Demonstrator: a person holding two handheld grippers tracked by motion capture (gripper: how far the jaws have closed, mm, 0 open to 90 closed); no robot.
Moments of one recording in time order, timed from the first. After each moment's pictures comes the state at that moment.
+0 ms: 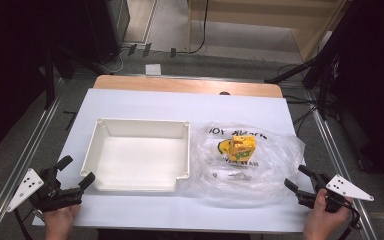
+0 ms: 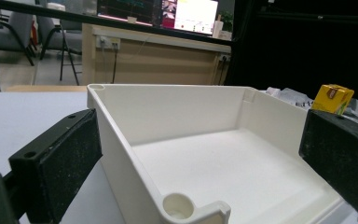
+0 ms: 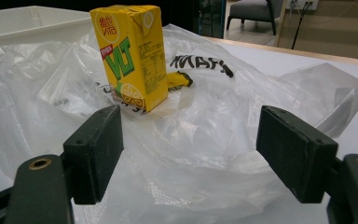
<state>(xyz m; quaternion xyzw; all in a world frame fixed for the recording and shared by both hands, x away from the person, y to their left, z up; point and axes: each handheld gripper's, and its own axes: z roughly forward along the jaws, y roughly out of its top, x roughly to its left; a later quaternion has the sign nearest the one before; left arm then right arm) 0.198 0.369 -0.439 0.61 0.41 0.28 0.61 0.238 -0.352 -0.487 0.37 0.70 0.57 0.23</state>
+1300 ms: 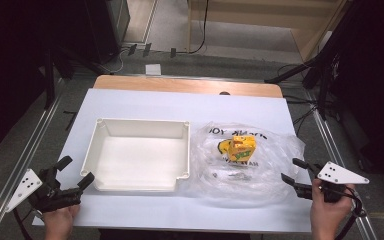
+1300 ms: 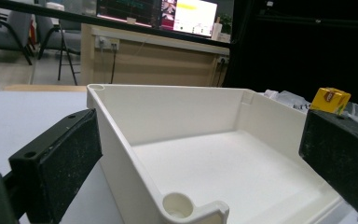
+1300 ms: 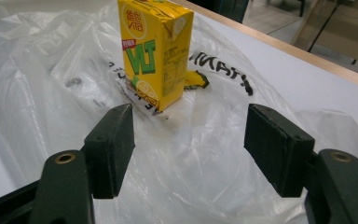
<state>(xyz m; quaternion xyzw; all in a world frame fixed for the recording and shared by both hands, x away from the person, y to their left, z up) 0.197 0.370 -0.439 0.61 0.41 0.28 0.62 0.254 -0.332 -0.439 0.31 0.78 0.49 0.23</state>
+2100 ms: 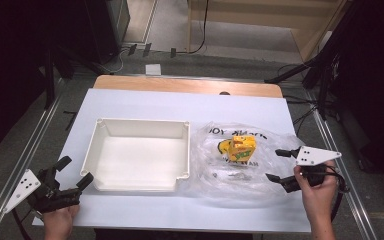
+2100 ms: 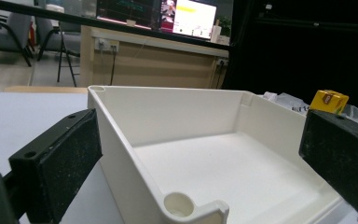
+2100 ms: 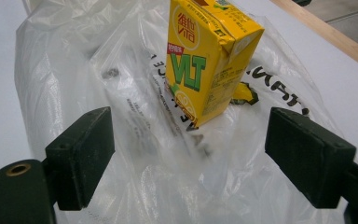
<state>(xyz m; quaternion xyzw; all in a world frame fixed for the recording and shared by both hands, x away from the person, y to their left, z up) 0.196 0.372 -0.440 0.61 0.41 0.28 0.62 0.293 -0.292 -0.415 0.21 0.86 0.44 0.15</state>
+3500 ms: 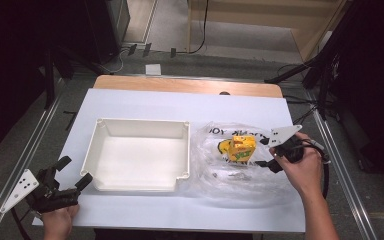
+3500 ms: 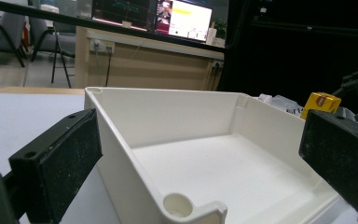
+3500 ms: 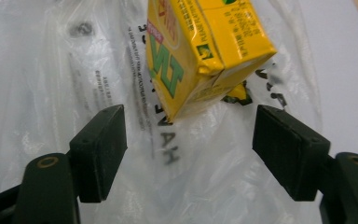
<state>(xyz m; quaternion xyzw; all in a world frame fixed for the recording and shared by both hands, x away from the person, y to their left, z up) 0.197 0.375 -0.440 0.61 0.41 0.27 0.63 0.351 -0.245 -0.395 0.13 0.94 0.29 0.13</state>
